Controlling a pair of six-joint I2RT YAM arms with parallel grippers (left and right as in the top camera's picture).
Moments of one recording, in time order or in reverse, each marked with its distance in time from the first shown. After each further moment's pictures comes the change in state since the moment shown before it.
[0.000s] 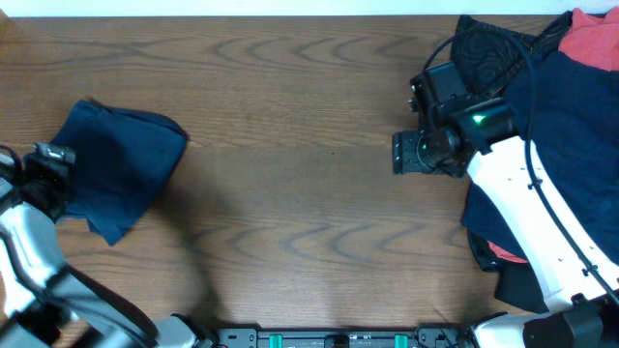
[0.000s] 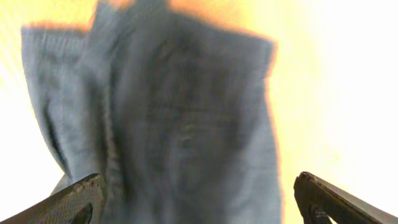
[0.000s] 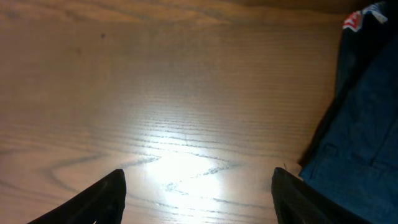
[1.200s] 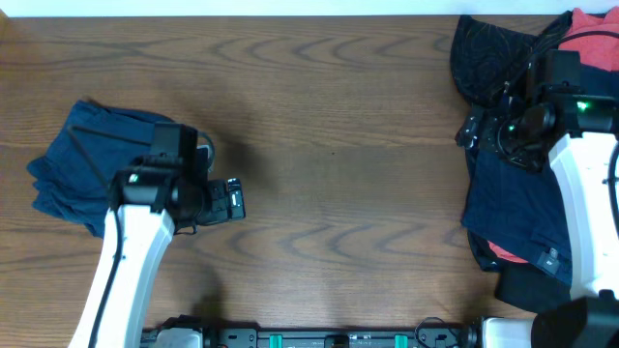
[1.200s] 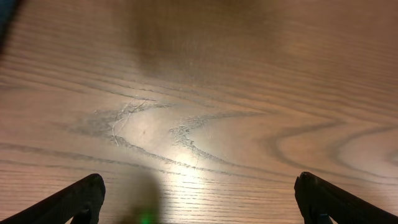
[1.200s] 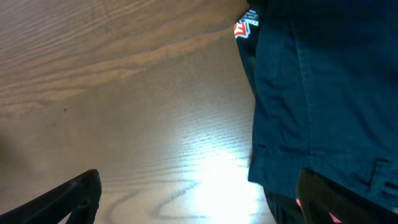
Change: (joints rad) left arm -0.890 -0.311 0.001 -0.769 -0.230 0.335; right arm -0.425 -0.034 0.002 0.000 -0.153 -0.070
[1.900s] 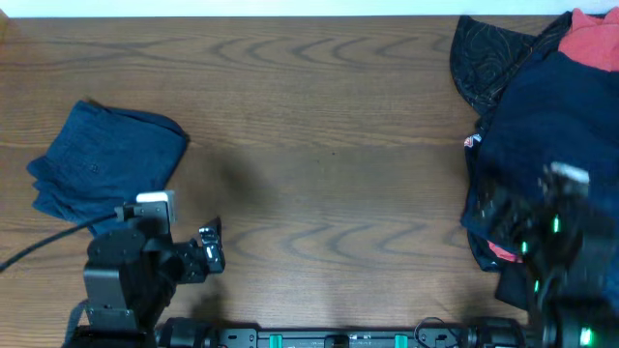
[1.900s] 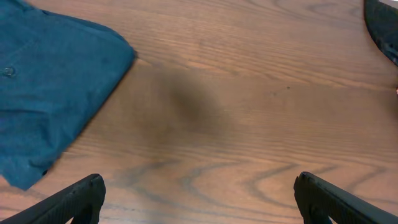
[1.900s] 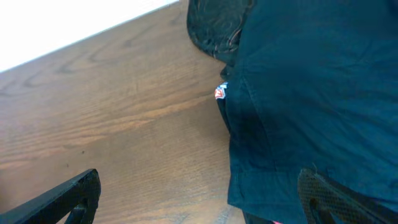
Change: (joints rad) left arm 0.000 -0.700 -0.115 0.061 -0.058 0.051; right arm 0.022 -0.994 -0.672 0.353 0.153 0.031
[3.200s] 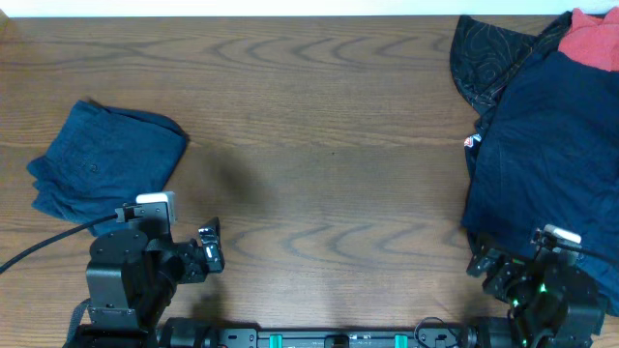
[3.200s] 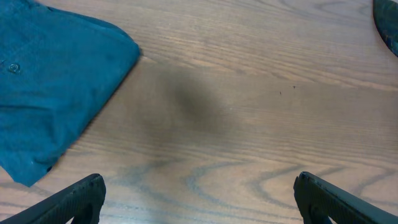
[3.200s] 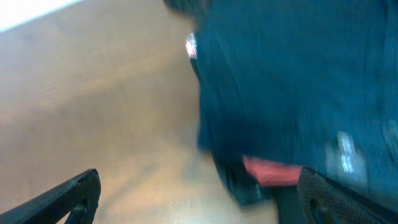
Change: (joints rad) left arm 0.000 0.001 -0.006 0.000 -0.016 -0.003; right arm 0.000 -0.293 -0.114 -0.217 0.050 -0.016
